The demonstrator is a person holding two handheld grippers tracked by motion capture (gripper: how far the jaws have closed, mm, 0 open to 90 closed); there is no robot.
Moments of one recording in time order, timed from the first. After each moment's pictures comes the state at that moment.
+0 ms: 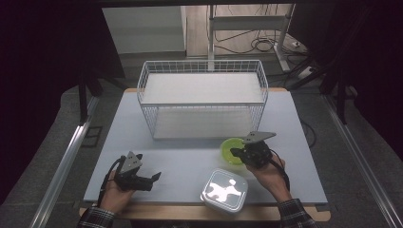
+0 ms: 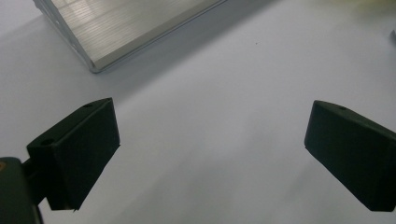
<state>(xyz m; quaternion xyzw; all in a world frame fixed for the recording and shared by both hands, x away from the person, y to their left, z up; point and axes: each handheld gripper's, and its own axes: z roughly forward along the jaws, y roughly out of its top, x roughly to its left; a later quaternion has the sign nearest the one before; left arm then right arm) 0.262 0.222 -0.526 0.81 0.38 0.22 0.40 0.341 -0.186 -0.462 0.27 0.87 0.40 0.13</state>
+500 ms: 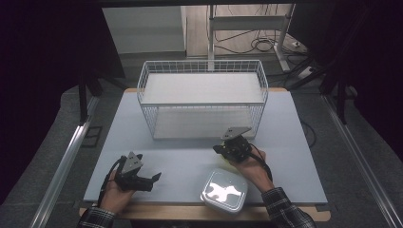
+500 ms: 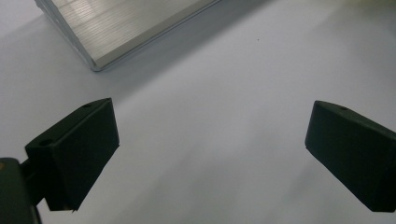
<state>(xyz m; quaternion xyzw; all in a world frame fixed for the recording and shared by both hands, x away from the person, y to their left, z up) 0.262 0.221 -0.527 0.81 0.38 0.22 0.39 0.361 -0.134 -0.471 0.23 0.89 0.38 0.12</state>
